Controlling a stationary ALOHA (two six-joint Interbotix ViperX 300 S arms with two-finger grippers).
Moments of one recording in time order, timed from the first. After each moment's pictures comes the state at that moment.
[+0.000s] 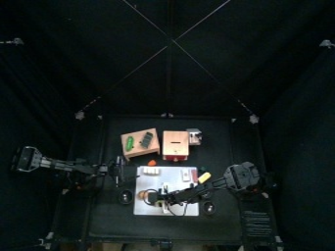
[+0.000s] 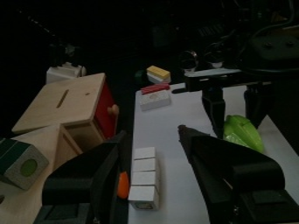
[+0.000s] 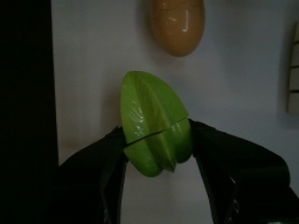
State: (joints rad) left arm 0.00 -0.57 1.30 -0.13 -0.57 0.33; right arm 0.23 0.35 0.18 -0.34 0.53 0.50
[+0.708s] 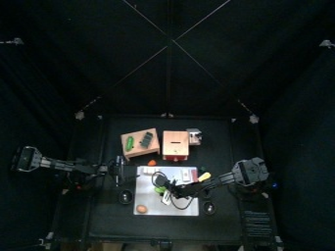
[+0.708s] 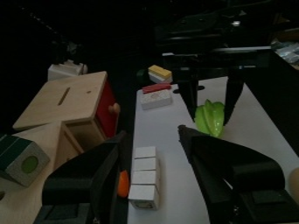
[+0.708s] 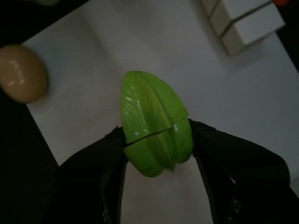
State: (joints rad) left arm 0.00 -0.58 1.30 -0.15 -0.57 0.33; right arm 0.19 0.23 0.32 -0.54 0.56 1.30
